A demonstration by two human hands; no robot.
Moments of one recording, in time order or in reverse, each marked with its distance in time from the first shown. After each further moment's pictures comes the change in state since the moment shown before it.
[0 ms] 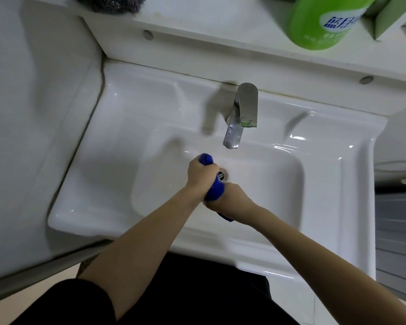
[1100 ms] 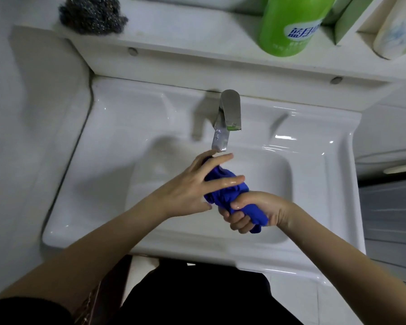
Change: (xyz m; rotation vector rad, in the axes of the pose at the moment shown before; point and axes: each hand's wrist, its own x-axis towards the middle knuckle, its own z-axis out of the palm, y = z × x) left_hand -0.030 0.018 -0.060 0.999 -0.535 1.390; right_hand -0.046 0.033 -0.057 0.987 -0.912 -0.007
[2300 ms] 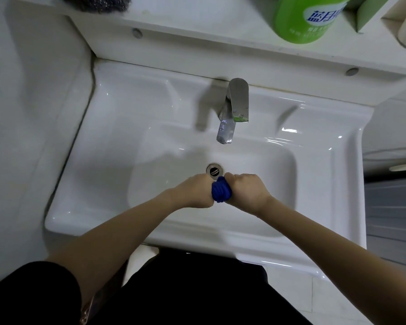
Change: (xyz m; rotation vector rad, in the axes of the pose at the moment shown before) left_hand 0.013 -0.009 0.048 -0.349 -0.556 -0.788; right_hand 0.048 0.021 -0.040 -1.840 1.080 -0.374
